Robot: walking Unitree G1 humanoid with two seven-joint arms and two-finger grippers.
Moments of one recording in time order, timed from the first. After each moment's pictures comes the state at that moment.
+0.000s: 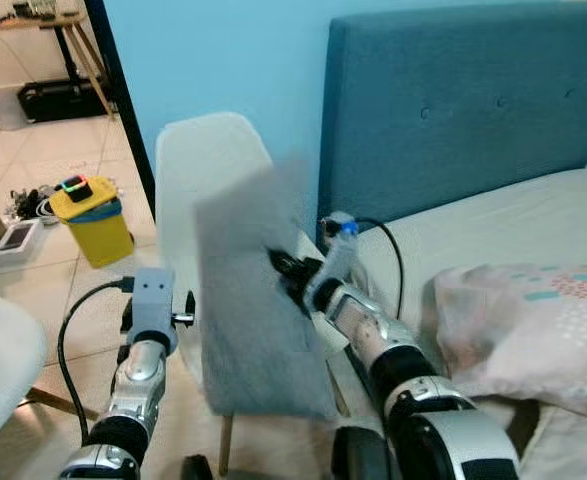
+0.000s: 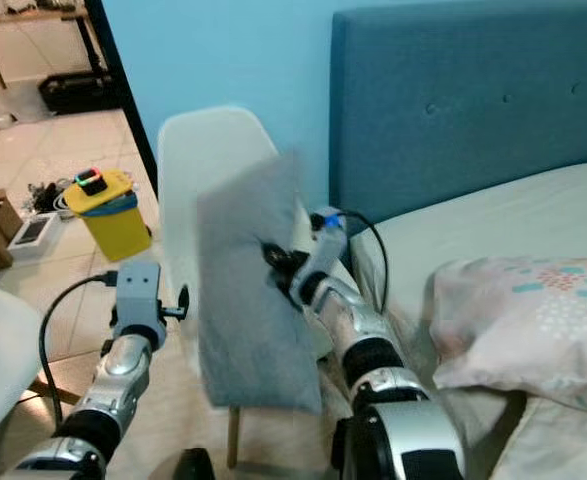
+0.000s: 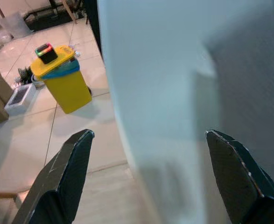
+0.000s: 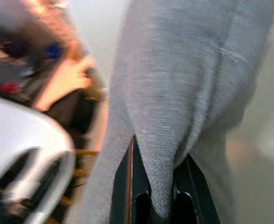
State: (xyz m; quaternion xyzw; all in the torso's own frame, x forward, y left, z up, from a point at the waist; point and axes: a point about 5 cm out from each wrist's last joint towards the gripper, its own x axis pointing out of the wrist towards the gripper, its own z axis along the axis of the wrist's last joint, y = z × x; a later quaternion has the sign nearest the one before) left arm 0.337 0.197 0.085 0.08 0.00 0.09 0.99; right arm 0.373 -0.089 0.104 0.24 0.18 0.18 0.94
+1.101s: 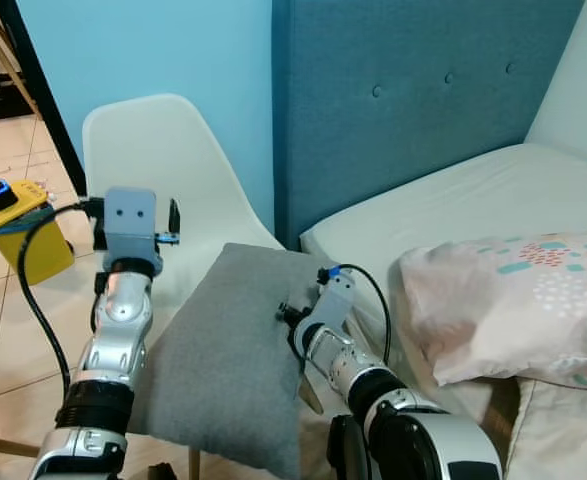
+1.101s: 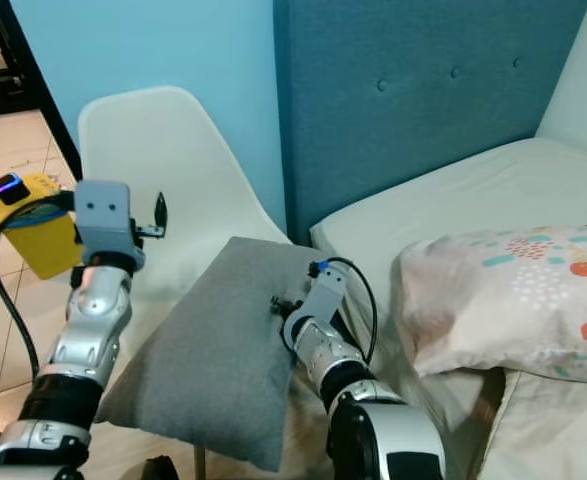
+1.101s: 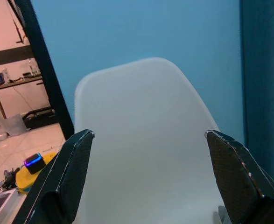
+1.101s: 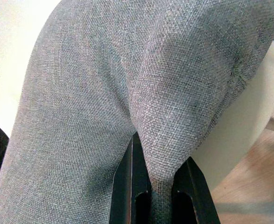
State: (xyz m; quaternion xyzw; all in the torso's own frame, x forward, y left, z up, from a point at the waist) left arm 0.345 0.200 0.206 0.10 -0.20 0.12 0.97; right arm 0.352 -0.051 0.068 0.29 0.28 0.05 0.91
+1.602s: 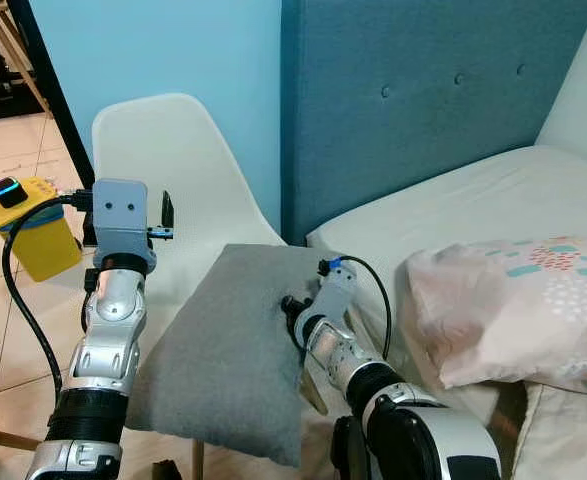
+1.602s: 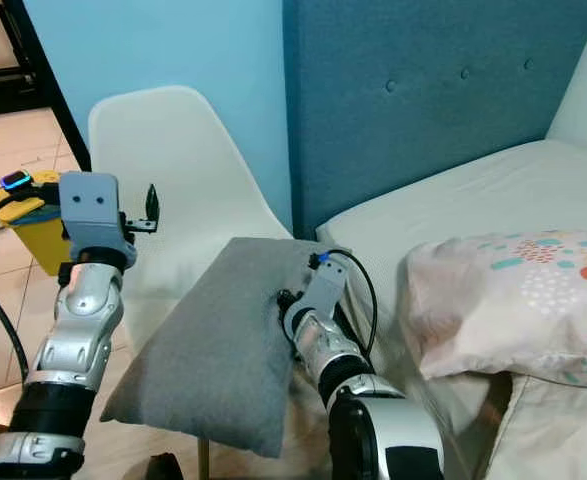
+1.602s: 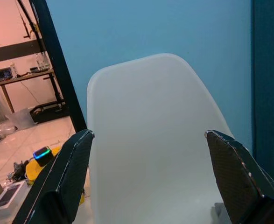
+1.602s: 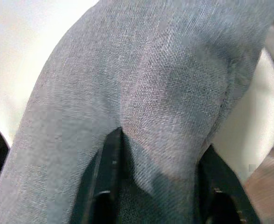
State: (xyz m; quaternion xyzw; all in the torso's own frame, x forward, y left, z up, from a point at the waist) left arm 0.337 0.198 0.208 0.10 -0.19 0.12 0.97; right arm 0.361 -0.064 0.078 0.24 0.25 0.05 0.94
